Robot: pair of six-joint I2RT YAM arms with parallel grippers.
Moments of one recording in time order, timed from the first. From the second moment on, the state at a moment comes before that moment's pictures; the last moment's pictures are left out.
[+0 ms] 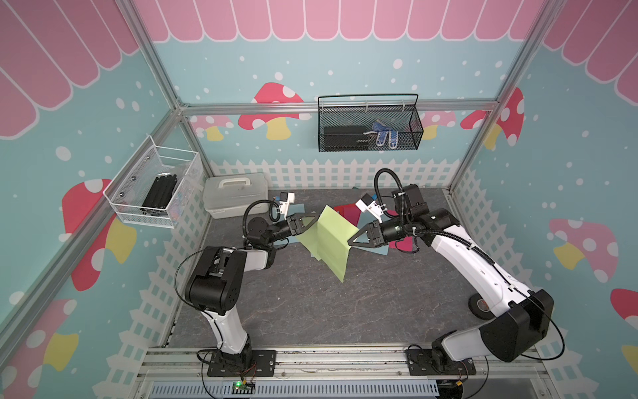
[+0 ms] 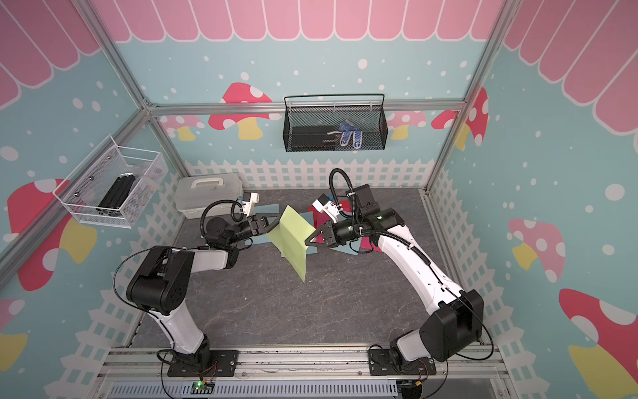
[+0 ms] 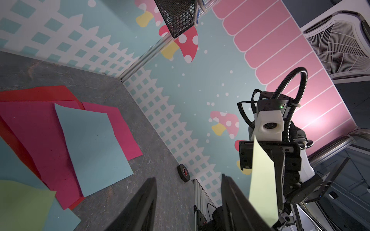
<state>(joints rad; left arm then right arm) -0.19 1.79 0.81 1.35 1.05 -1.22 0.45 1.46 1.45 -0.82 -1.02 0.29</state>
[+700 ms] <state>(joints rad) -0.15 1.73 0.78 1.36 1.04 -1.23 0.45 1.49 1.50 -0.83 -1.02 0.29</state>
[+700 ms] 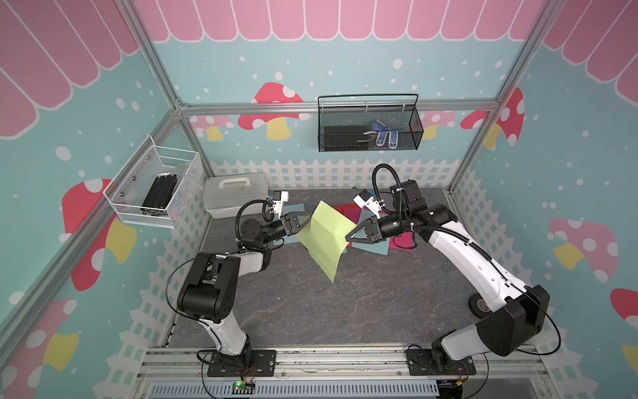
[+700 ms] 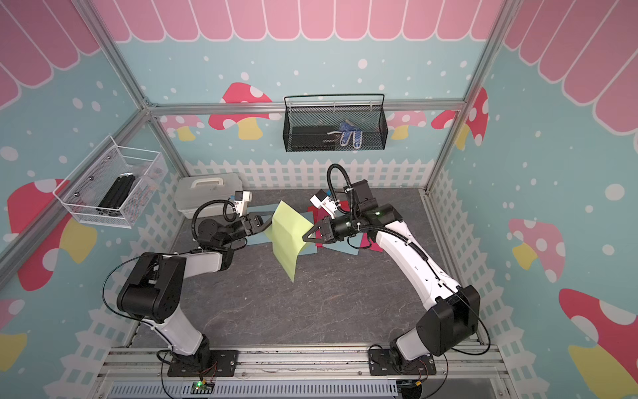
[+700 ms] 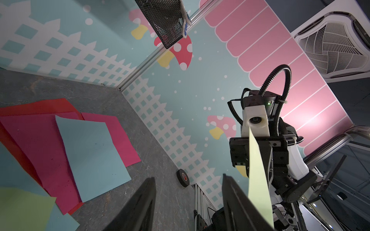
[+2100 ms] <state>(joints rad) -0.17 1.73 0.78 1.36 1.04 -1.23 0.45 1.48 1.55 -0.85 -1.02 0.29</state>
